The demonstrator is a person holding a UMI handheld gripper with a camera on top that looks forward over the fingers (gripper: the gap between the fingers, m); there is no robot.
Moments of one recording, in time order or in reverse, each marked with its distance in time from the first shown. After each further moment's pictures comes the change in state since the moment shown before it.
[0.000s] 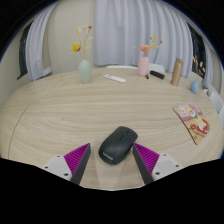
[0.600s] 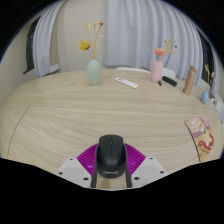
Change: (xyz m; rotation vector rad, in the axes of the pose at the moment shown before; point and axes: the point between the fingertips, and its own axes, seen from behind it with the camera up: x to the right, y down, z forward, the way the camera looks) arm -0.022 -0.033 0.034 0.001 -0.069 -0.080
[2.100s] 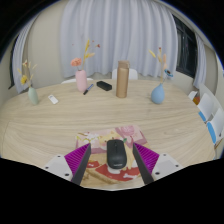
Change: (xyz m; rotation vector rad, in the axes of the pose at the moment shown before) arm 0.410 -0.033 -0.073 0.022 0.135 0.095
